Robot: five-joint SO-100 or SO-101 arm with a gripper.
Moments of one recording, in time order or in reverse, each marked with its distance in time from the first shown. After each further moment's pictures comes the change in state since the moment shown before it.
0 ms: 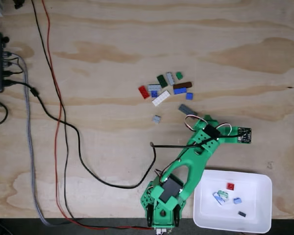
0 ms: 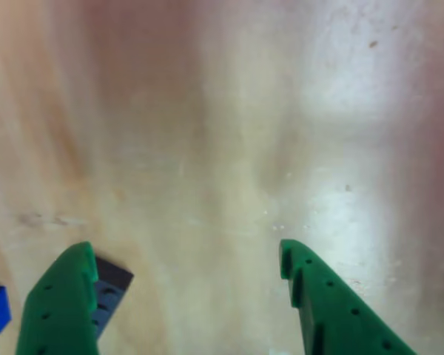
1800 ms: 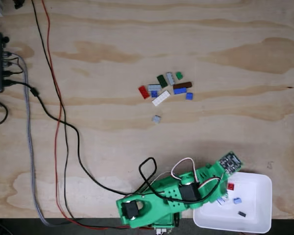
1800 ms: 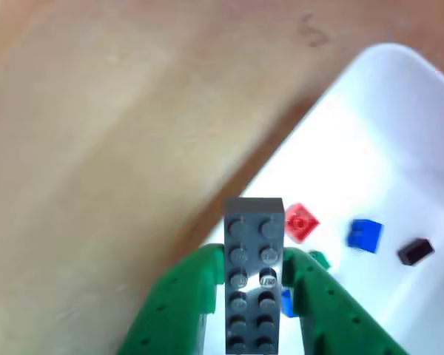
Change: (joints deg) arm 36.4 57.6 10.8 23.2 -77.3
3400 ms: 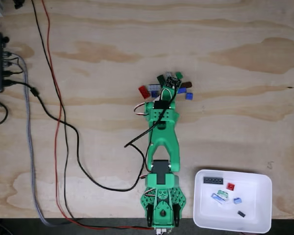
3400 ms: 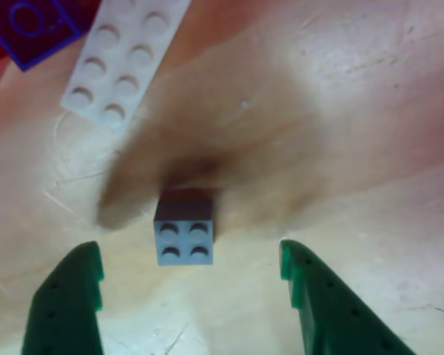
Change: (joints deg) arm -73.8 -71.0 -20.2 -16.6 39.1
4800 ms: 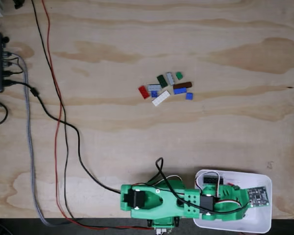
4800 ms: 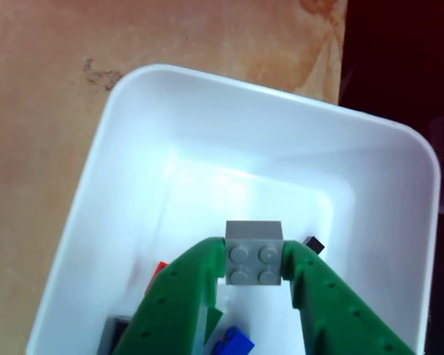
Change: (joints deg) arm 92.4 59.2 26.4 -7.8 -33.4
